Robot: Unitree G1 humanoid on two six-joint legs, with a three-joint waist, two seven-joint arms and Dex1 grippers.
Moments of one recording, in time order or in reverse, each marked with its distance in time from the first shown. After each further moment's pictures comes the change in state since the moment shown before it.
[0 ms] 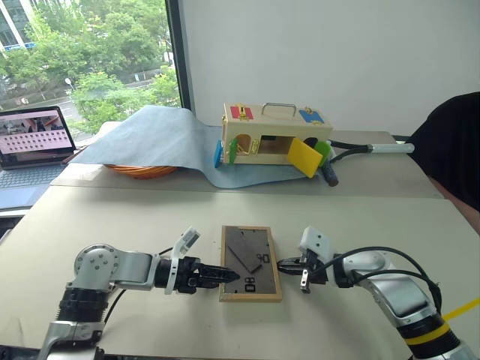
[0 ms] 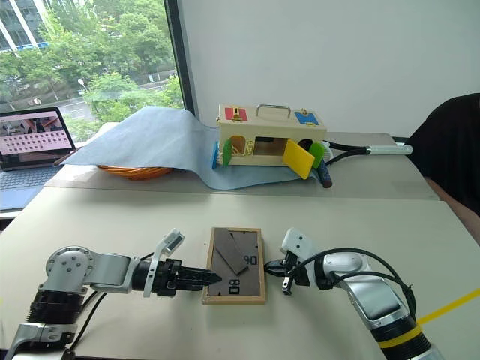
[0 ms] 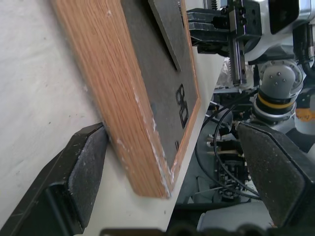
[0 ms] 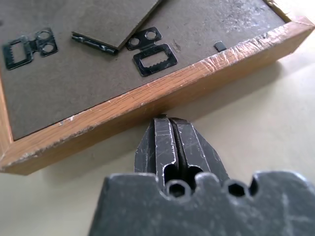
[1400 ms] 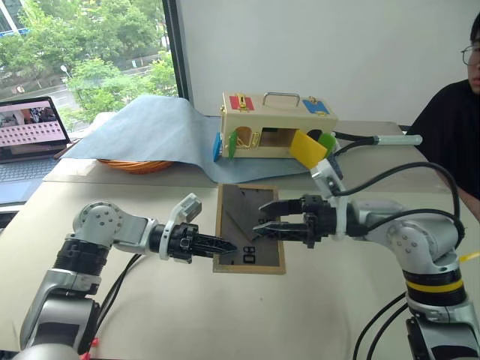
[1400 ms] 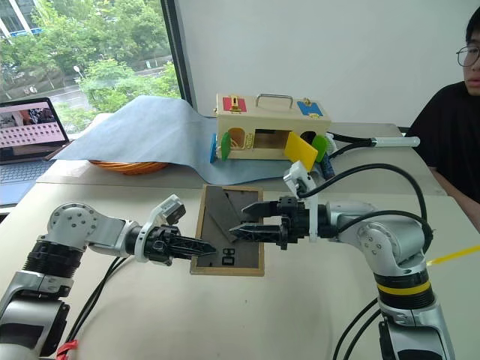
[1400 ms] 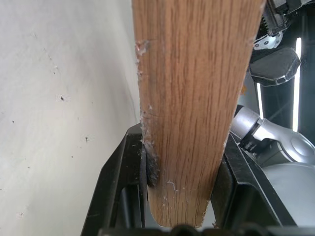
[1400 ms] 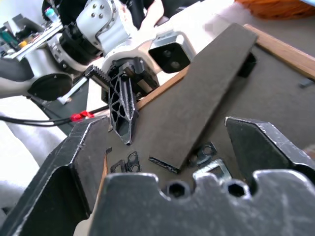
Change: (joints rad) left arm -0.340 0.173 -0.213 0.223 0.149 0.019 -0.593; right arm -0.370 0.021 -0.216 -0.089 0.587 0.515 -0.023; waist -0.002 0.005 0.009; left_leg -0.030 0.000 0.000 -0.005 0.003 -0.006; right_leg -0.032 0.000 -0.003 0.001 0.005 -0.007
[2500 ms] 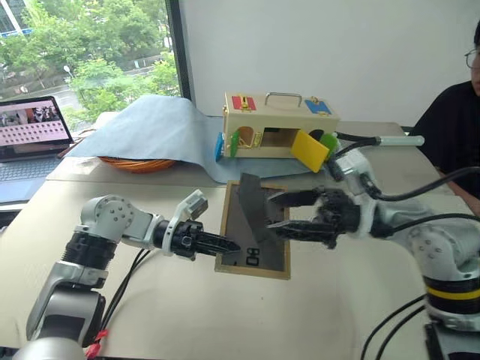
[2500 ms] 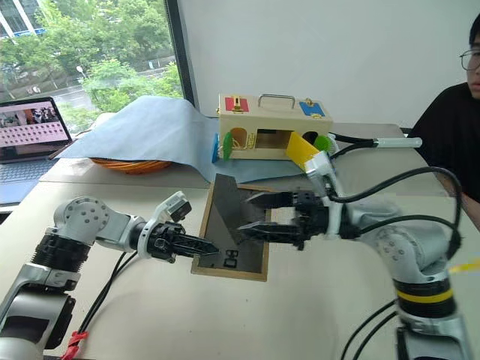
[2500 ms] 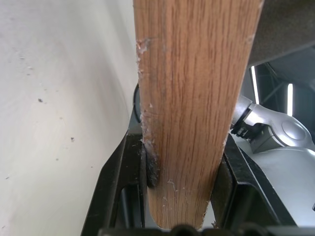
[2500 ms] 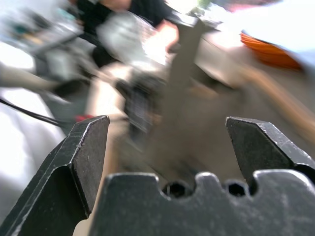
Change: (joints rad) left arm -0.047 0.027 -0.031 -0.005 0.170 0.000 -0.221; right arm 0.092 -0.214 -0.118 0.082 -0.101 -0.314 0.106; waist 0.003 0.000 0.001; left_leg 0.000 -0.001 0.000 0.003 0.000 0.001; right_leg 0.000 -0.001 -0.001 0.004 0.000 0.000
